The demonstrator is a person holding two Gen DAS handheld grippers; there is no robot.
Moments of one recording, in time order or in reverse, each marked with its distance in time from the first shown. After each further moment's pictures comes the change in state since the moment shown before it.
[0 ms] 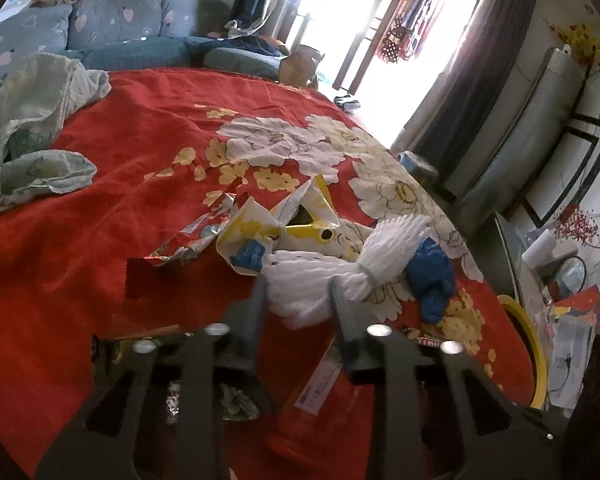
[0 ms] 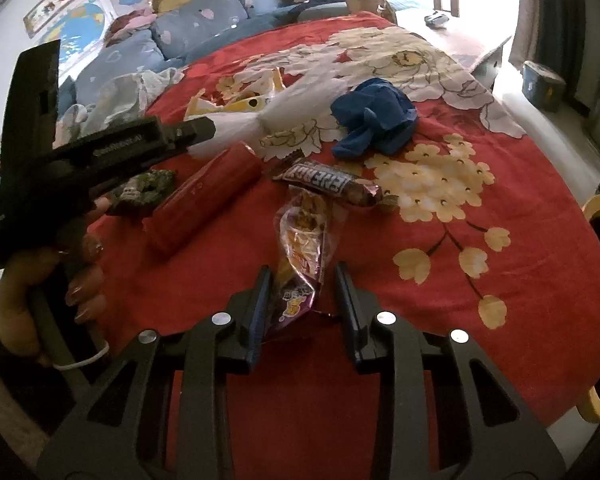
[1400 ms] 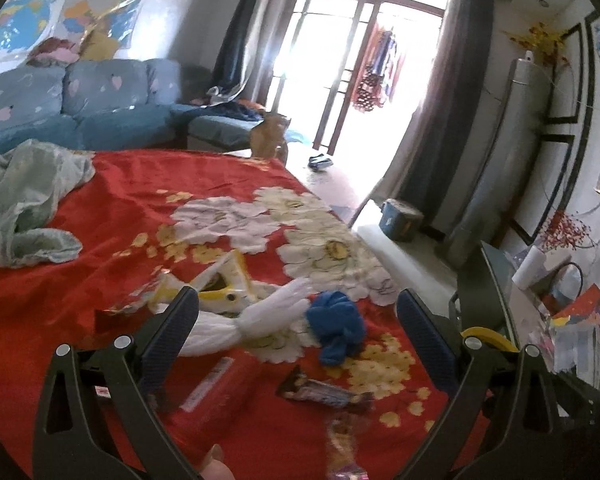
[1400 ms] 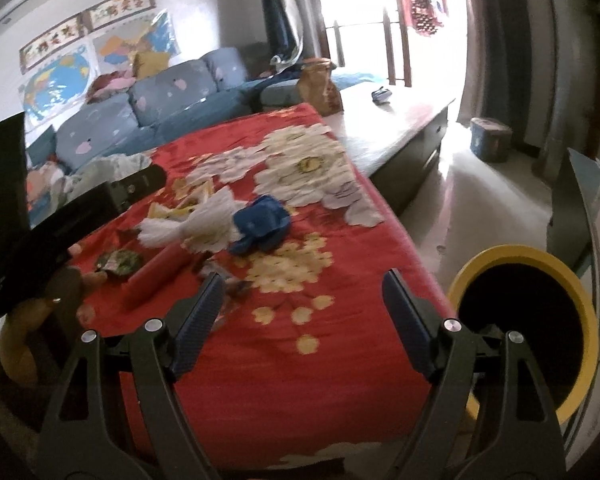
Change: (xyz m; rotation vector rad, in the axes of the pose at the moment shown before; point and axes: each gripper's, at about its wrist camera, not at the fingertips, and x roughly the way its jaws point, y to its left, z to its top) left arm -0.050 -0.076 0.003 0.081 -0.239 -0.002; right arm -0.098 -0.060 0.006 0.017 -0.279 -0.127
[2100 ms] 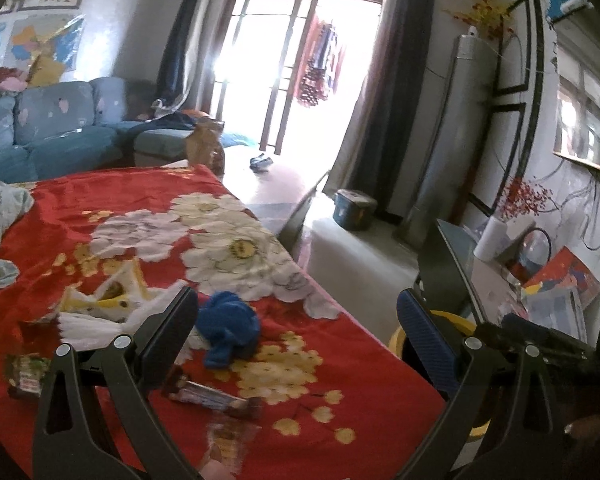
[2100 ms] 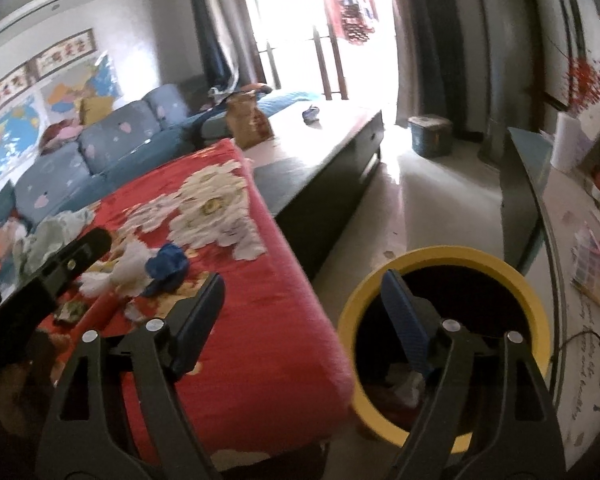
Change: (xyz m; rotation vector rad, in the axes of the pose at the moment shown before) left arm 0.005 -0.088 -0.014 0.131 -0.008 -0.141; right arm -0.029 -0.091 0.008 0.153 -0.095 -0.145
